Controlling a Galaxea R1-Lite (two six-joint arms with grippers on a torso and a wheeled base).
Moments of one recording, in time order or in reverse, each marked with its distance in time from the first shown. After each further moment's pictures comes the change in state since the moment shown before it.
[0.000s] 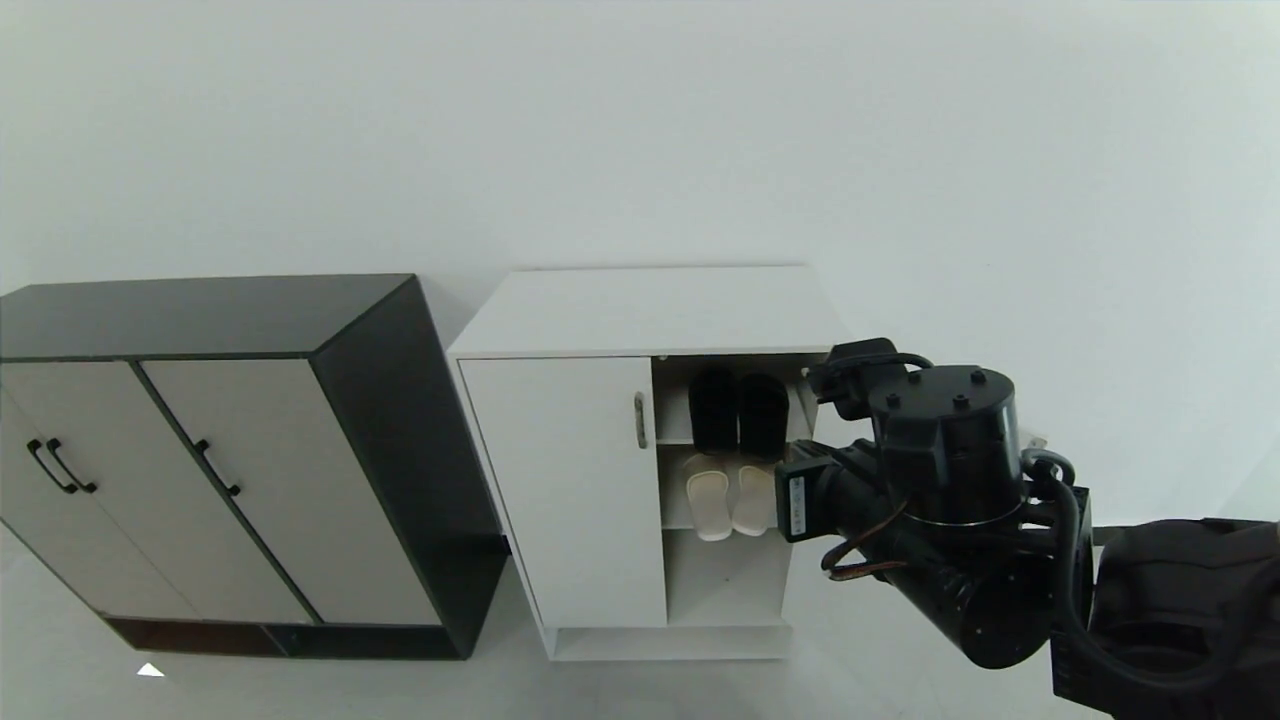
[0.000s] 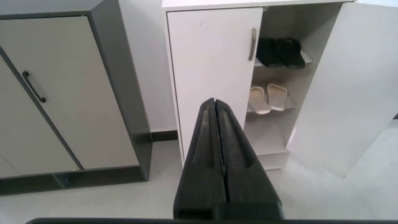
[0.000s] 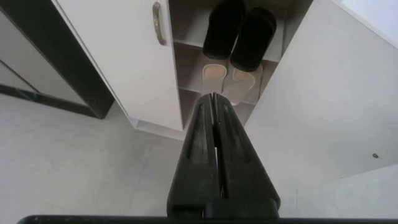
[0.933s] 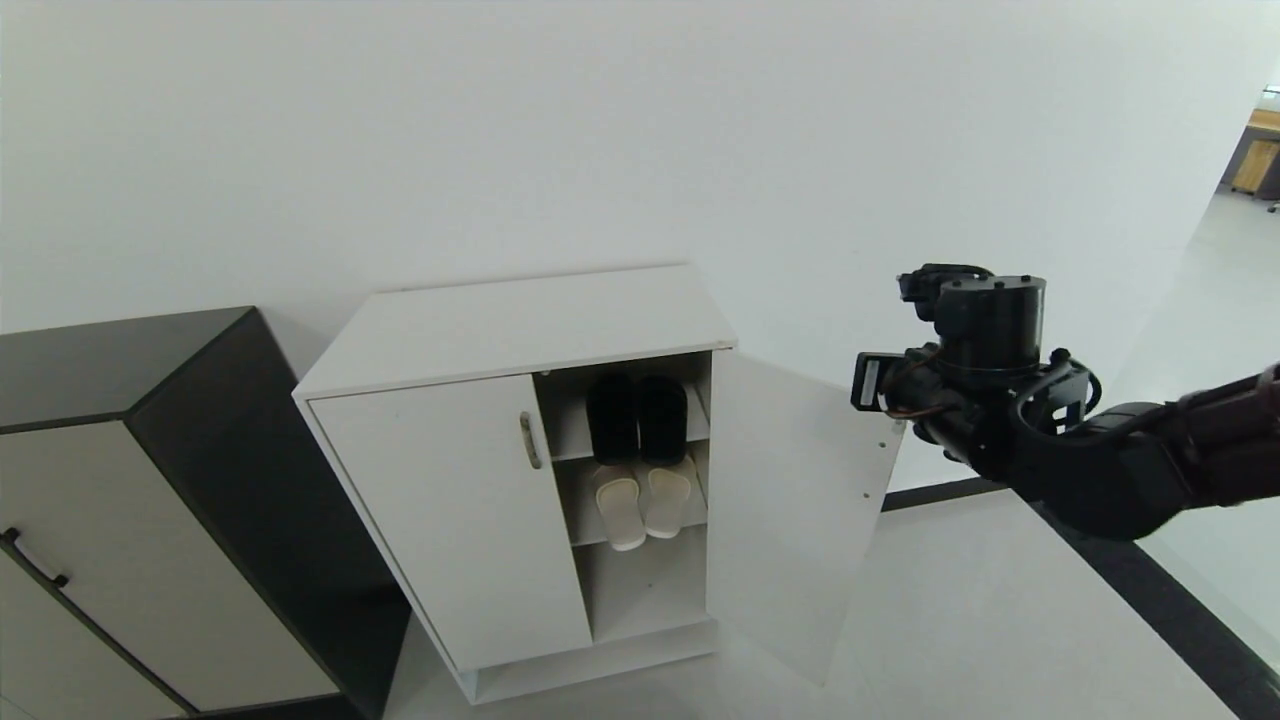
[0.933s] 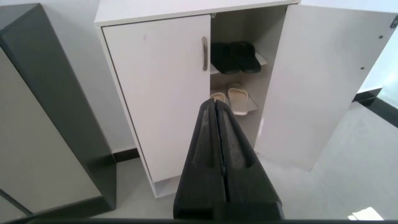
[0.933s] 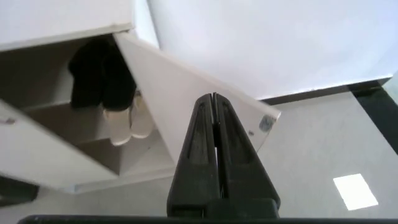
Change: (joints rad) left arm 0.000 0.000 0.000 0.000 0.000 0.000; right arm -0.393 0.151 -0.219 -0.032 0.137 0.003
